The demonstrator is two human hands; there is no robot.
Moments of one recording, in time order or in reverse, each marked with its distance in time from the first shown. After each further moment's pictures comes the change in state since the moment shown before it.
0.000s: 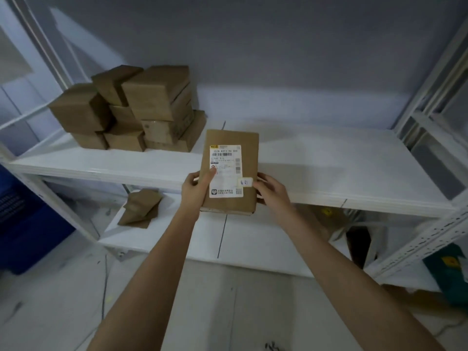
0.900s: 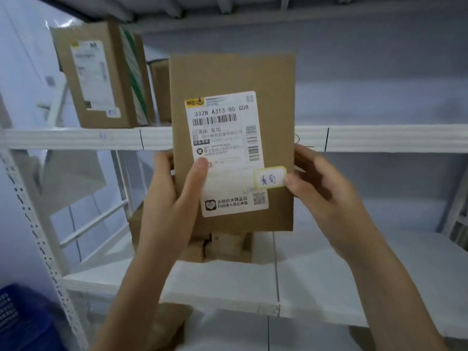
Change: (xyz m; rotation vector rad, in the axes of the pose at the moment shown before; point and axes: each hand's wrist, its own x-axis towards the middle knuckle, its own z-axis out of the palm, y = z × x) left_hand -0.044 0.246 -0.216 0.091 0.029 0.962; right_hand -0.097 -0.237 0.201 -0.104 -0.137 -0.869
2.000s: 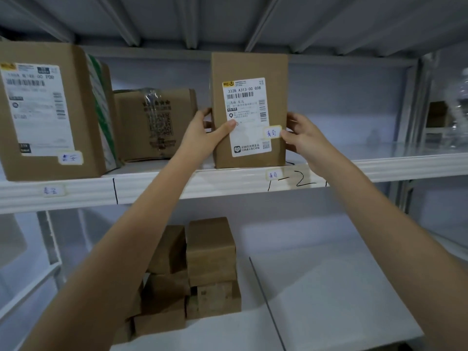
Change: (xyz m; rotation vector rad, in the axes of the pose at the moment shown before) left_hand 0.245 -0.024 0.059 -0.163 -0.438 0.057; right_hand 0.204 0.017 -0.016 -0.277 0.306 0.111
